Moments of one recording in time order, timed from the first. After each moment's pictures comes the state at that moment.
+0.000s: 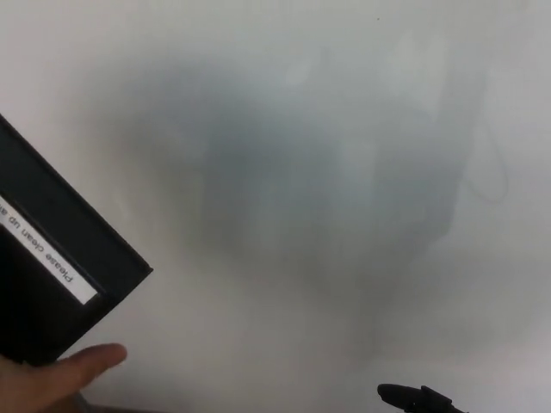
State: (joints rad) left_arm 0.11 0.19 0.65 -0.19 -1.39 0.77 -1.08; right_arm -0.08 -0.06 -0.03 1.17 -0.12 -0.75 0.02
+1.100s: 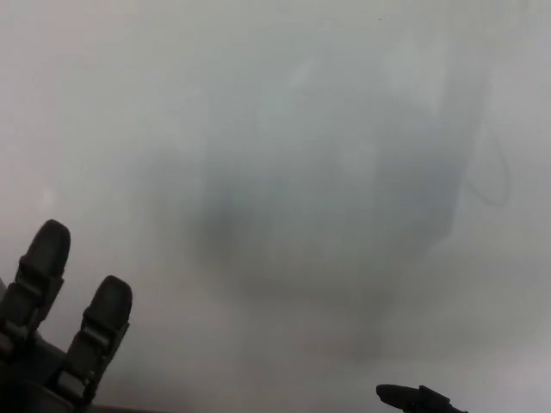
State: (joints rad) left_arm 0.15 0.28 0.38 0.12 -1.28 0.73 -1.18; right_arm -0.08 -0.06 0.00 1.17 -0.14 -0.75 -0.01
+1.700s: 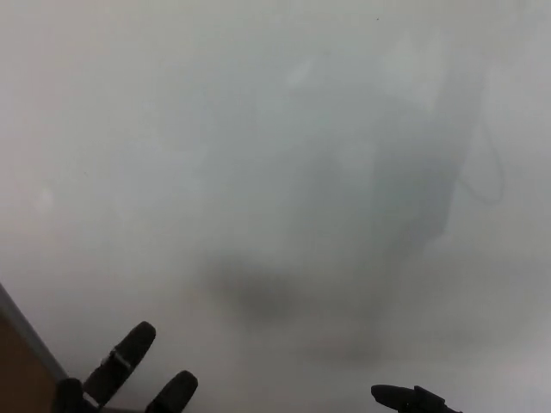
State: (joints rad) left_arm 0.15 0.29 0.18 0.49 -0.98 0.45 -0.99; right_arm -0.08 -0.05 0.00 1.17 -0.14 -0.75 -0.01
